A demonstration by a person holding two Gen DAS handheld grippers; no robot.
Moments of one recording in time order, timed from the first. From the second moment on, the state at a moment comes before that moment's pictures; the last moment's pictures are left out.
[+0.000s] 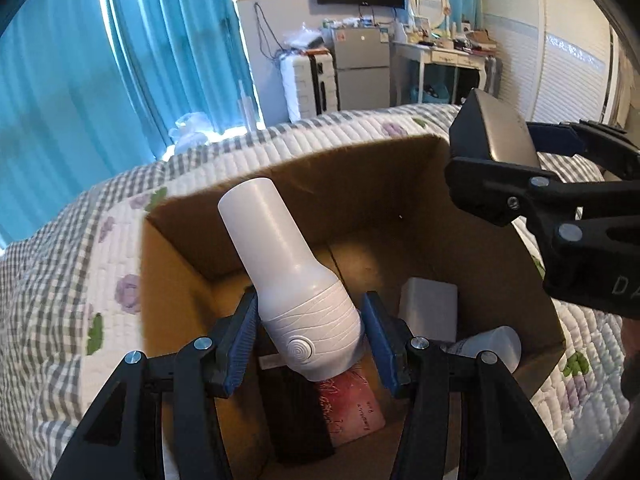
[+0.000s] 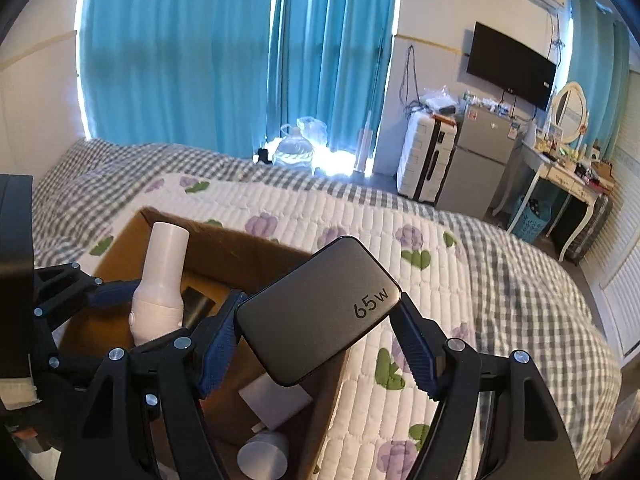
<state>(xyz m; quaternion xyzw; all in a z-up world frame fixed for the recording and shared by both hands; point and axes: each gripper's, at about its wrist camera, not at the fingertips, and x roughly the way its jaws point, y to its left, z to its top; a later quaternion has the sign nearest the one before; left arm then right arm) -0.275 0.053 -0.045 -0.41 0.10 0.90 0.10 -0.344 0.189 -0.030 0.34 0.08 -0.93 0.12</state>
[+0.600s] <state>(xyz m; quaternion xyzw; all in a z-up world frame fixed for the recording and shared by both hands) -0.243 0.020 0.003 -0.38 0.07 0.92 0.05 -0.326 0.185 -0.027 0.35 0.08 -0.92 0.13</state>
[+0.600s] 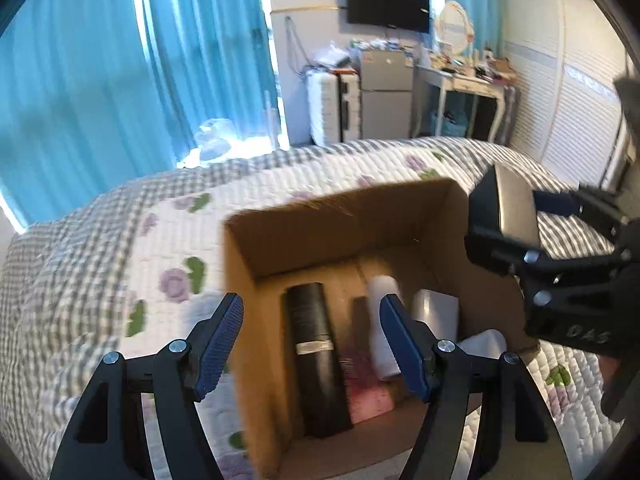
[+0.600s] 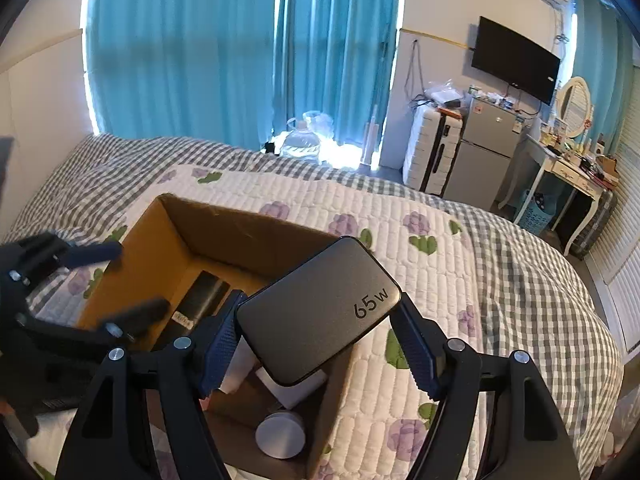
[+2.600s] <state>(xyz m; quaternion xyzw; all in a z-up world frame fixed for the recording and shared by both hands) -0.128 -0.009 -0.104 -0.44 0.02 0.90 -0.02 -0.232 0.167 -0.171 0.46 0.12 -0.88 0.09</state>
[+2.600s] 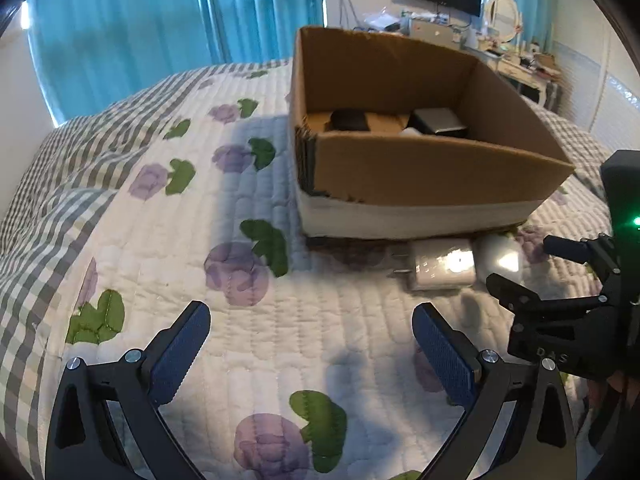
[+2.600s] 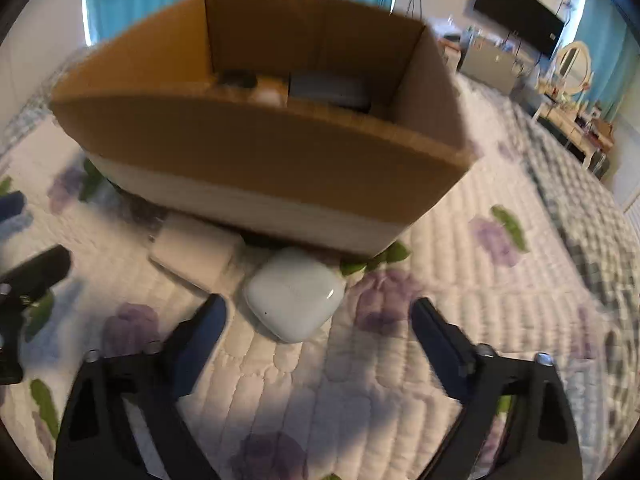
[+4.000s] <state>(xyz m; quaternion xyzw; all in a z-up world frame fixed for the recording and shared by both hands) -0.175 0.075 -0.128 -0.47 0.04 0.88 0.05 -0.221 0.232 -0.147 0.46 0.03 -0.89 0.03</state>
